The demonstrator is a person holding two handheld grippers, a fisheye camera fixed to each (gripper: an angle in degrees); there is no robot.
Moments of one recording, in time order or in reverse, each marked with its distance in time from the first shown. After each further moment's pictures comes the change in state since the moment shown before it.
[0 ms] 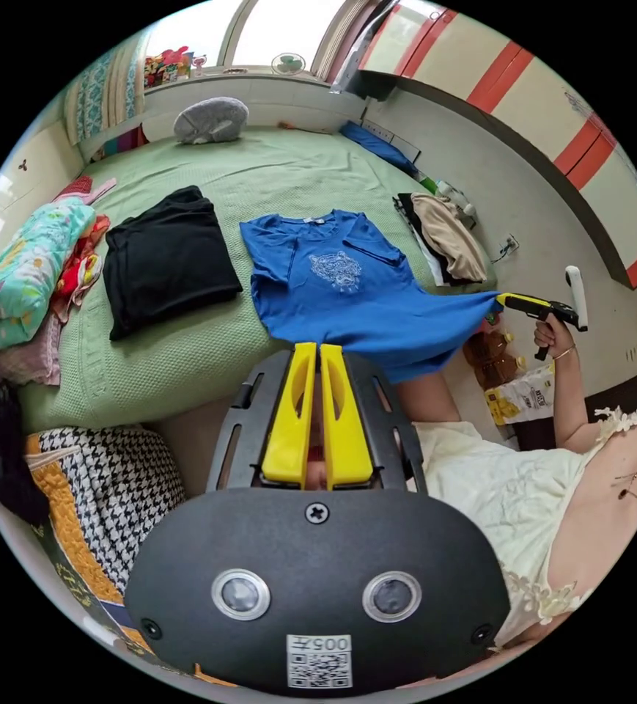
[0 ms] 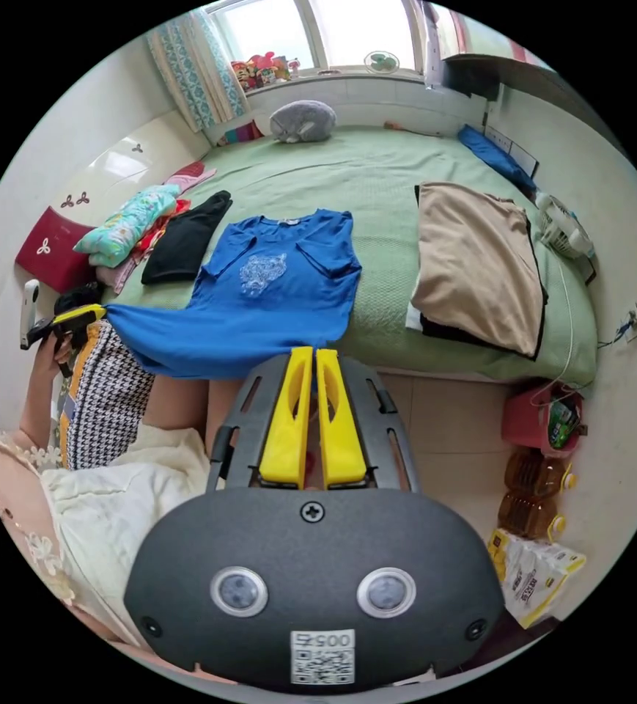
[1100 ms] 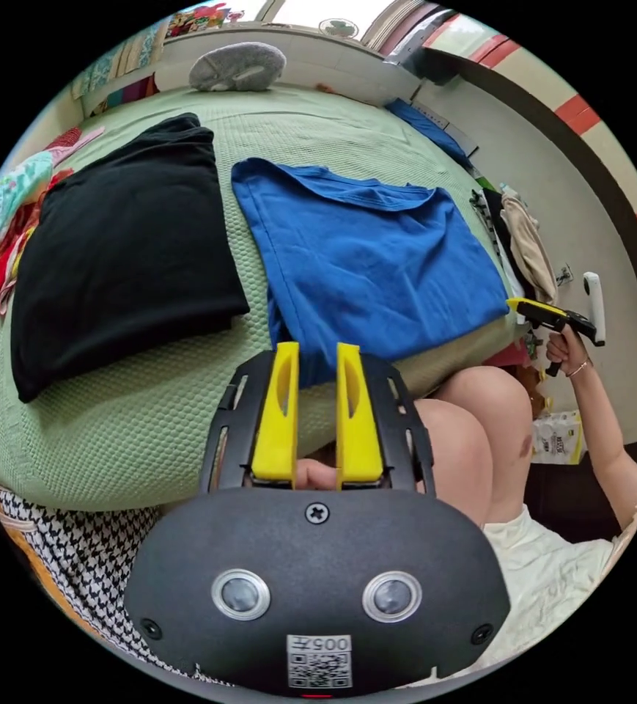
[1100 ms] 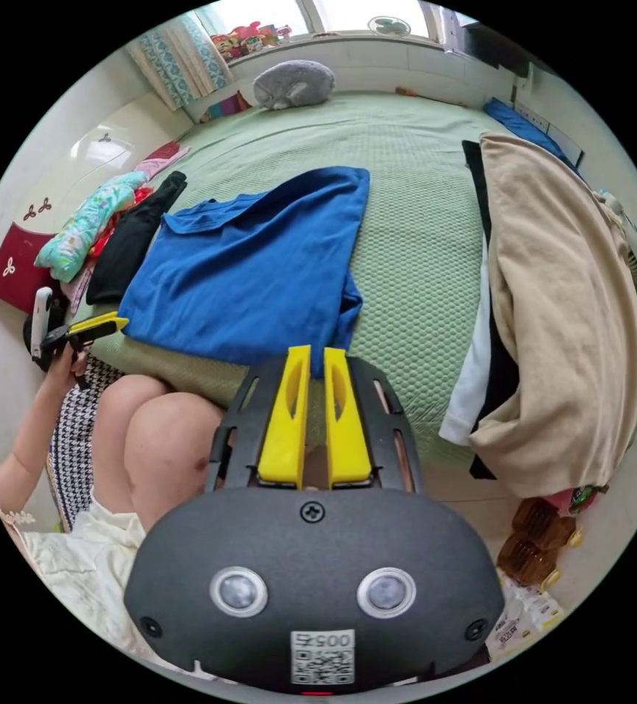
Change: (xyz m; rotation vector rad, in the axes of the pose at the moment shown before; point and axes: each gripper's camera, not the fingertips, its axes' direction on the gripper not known) left arm -0.116 -0.149 0.232 -0.063 -0.034 -0.128; right arm 0.039 -0.169 0.194 -0.095 -0.021 0.008
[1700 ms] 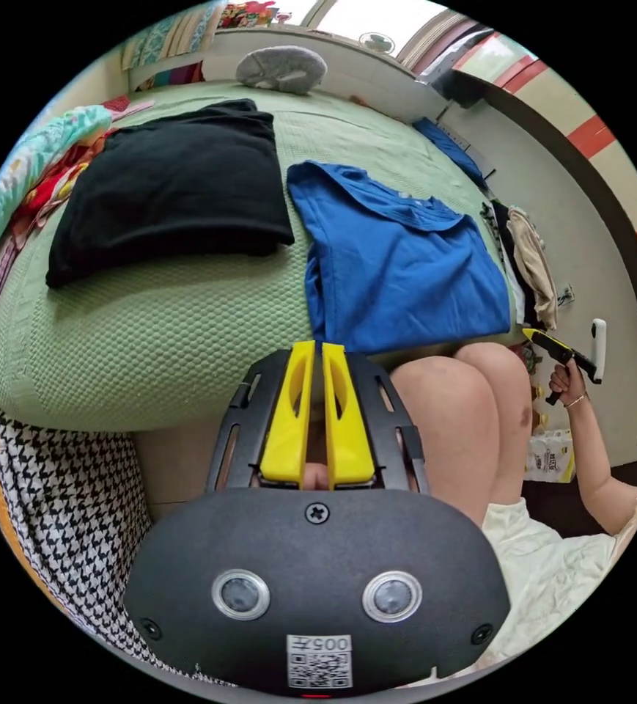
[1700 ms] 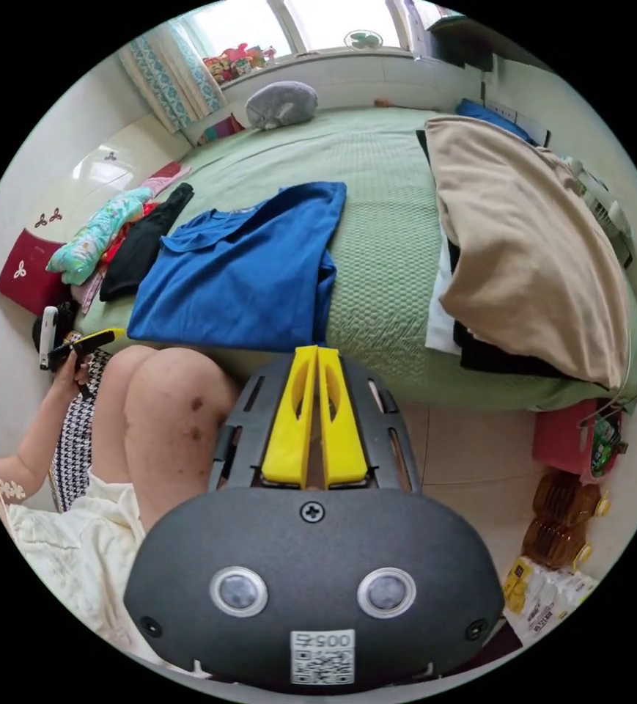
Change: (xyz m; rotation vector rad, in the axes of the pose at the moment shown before) left arm -0.009 0.034 0.033 0.058 0.045 -0.097; right arm 0.007 0.059 -0.014 0.109 -0.037 0.042
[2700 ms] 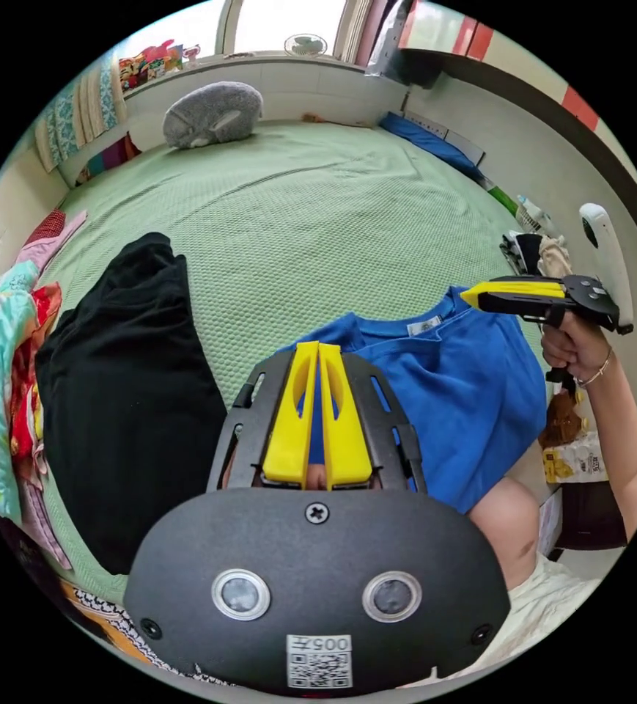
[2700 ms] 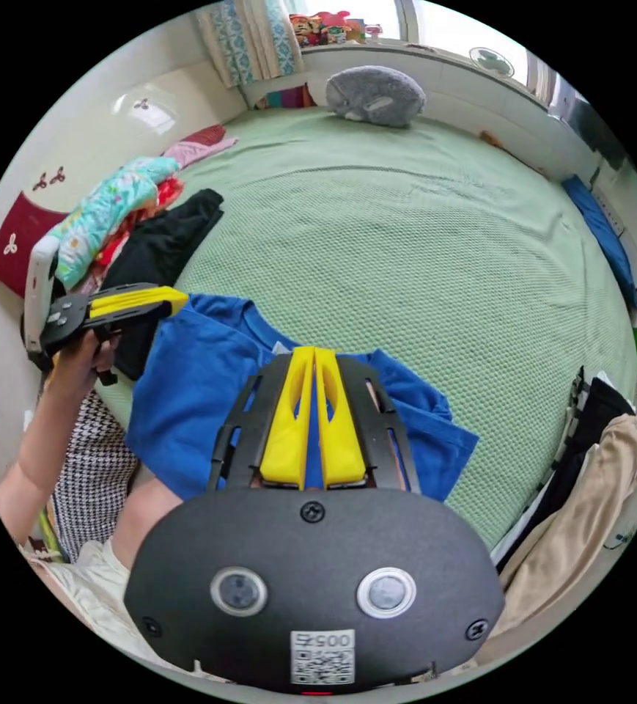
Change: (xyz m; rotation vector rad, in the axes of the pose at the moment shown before) left arm 0.131 -0.218 0.149 0.036 -0.125 0.220; right arm -0.121 -0.259 0.107 -0.104 -0.022 -0.273
